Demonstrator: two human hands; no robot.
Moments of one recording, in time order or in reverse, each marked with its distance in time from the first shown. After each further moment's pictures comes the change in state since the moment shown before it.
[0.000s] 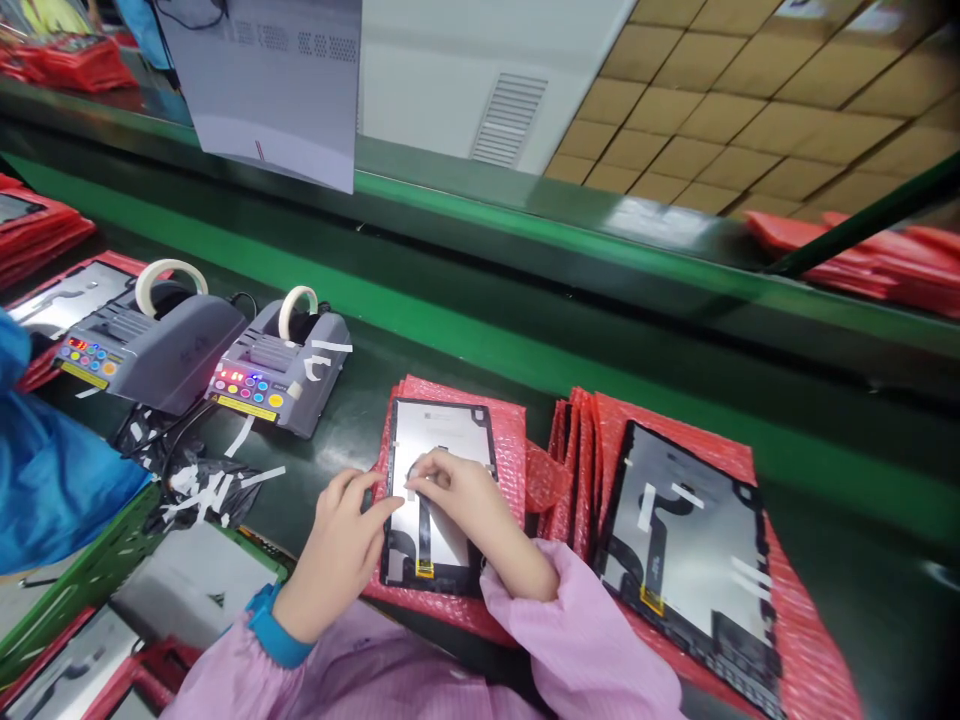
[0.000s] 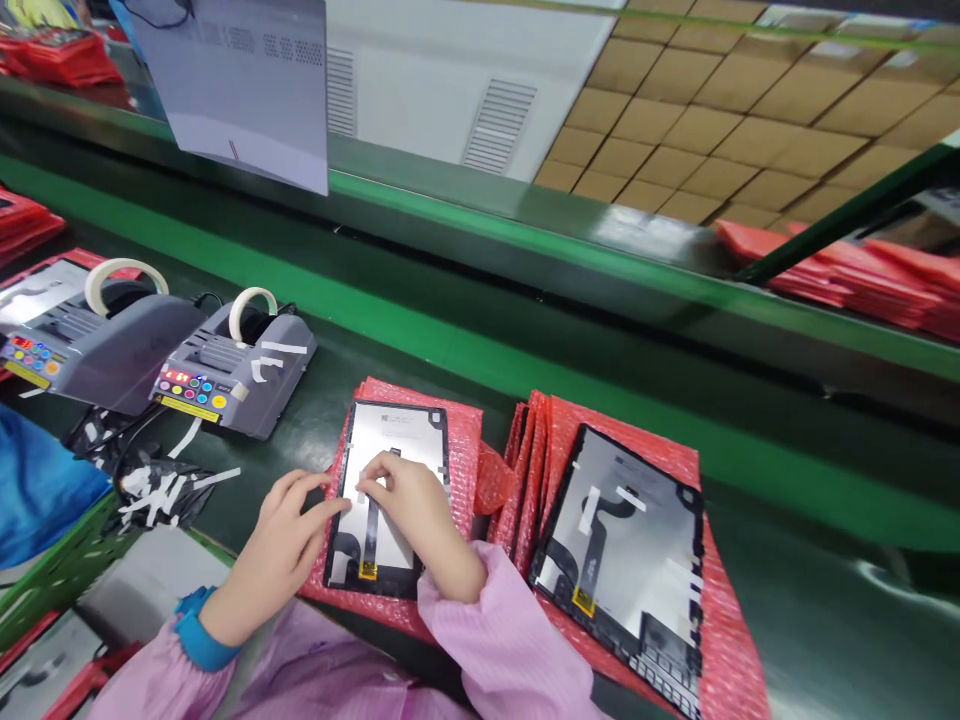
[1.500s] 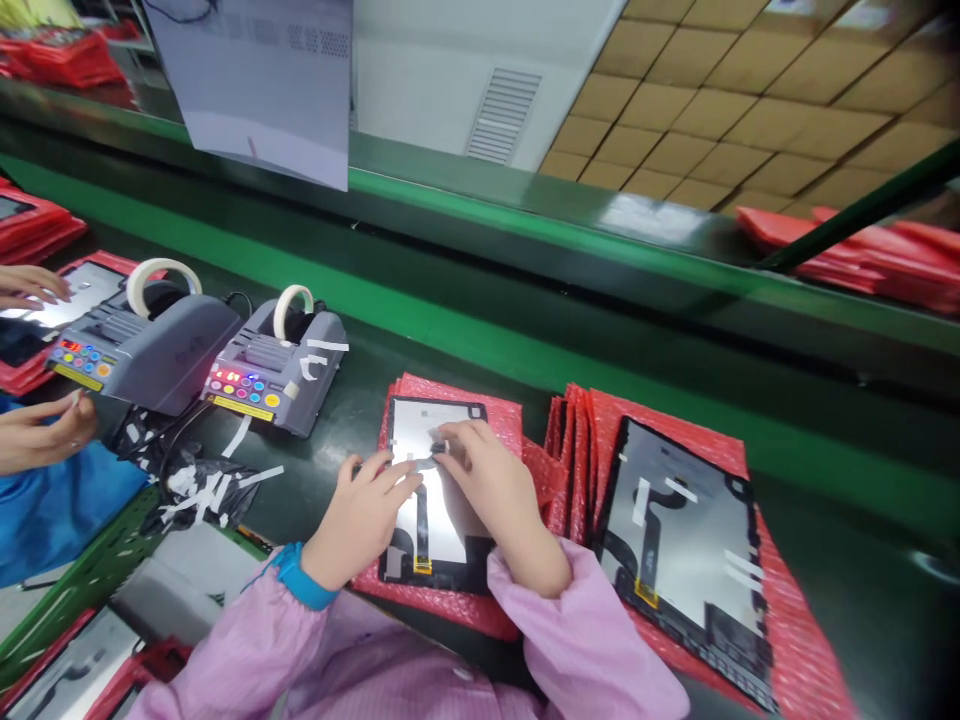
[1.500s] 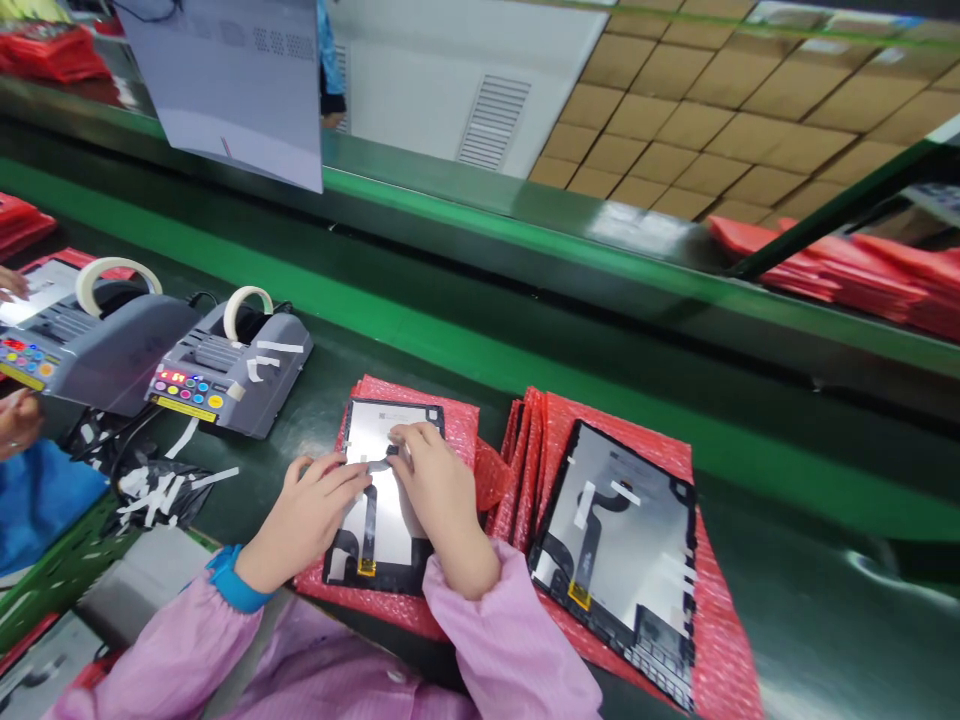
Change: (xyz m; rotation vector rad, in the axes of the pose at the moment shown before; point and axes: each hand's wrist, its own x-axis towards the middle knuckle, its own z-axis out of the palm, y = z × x) left_hand 0.033 -0.006 0.012 -0.002 -0.064 0.125; right_hand -0.006 -0.004 -0.022 -0.387 0.288 -0.041
